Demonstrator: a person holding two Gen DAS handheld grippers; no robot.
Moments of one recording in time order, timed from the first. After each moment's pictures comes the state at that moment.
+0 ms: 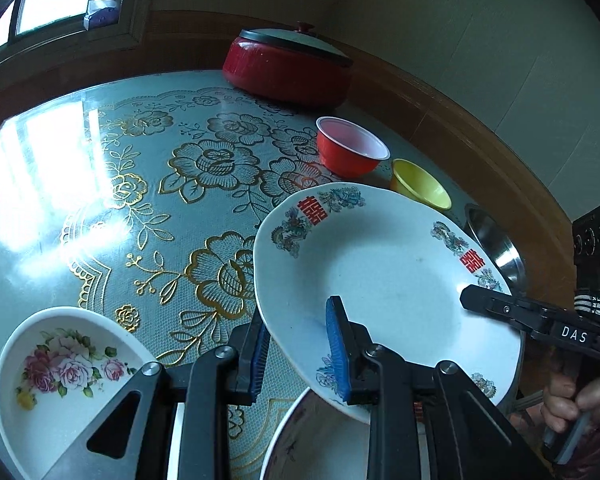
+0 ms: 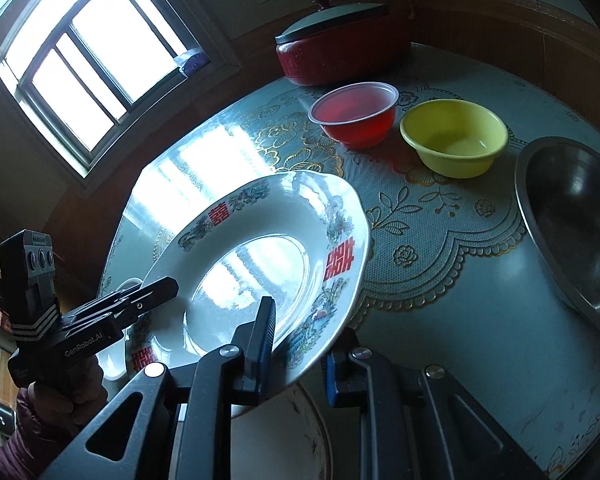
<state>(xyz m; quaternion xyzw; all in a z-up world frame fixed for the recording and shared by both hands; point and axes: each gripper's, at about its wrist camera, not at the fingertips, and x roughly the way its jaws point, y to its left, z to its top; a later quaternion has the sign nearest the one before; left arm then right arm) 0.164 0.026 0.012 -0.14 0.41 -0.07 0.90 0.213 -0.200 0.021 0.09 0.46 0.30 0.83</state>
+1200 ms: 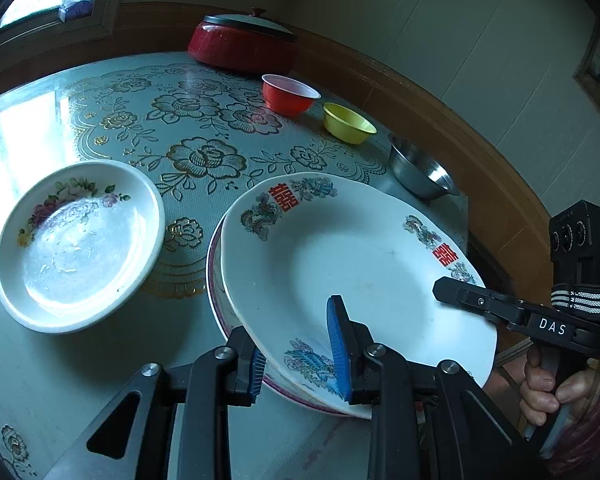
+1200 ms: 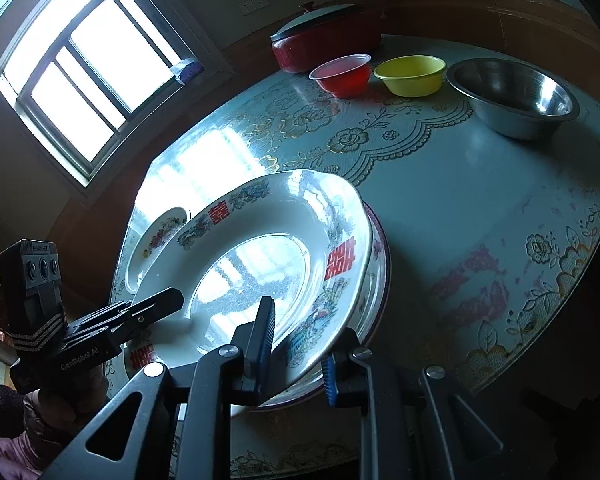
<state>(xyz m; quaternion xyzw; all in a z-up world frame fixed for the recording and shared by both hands) 0.029 0.006 0.002 -0.14 0.43 -0.16 0.88 0.080 -0.220 -0.006 0.12 0.45 0.26 0.85</state>
